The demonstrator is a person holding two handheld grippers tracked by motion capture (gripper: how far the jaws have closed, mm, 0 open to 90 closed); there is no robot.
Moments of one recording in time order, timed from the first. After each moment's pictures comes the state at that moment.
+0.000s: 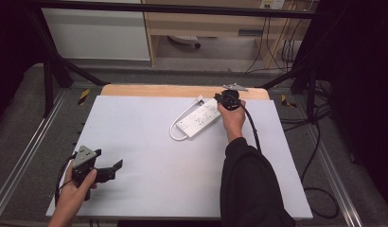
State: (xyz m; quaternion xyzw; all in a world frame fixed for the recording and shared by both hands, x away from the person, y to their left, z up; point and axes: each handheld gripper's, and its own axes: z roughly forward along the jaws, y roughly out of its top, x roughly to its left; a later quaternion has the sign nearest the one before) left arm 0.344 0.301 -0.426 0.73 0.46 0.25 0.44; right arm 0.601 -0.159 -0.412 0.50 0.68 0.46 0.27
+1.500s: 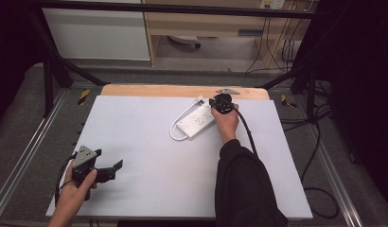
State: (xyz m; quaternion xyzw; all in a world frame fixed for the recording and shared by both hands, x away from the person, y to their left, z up) left arm 0.344 0.301 -0.426 0.73 0.46 0.25 0.44; right arm 0.605 -0.139 -0.436 0.50 0.70 0.45 0.24
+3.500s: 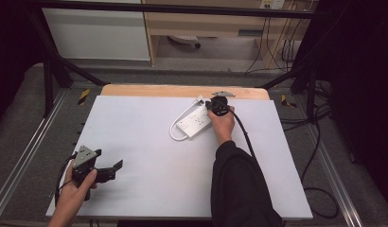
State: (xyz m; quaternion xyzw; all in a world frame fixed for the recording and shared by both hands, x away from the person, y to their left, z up) left arm 0.344 0.300 -0.426 0.73 0.46 0.25 0.44; right arm 0.606 -0.127 -0.449 0.50 0.70 0.45 0.24
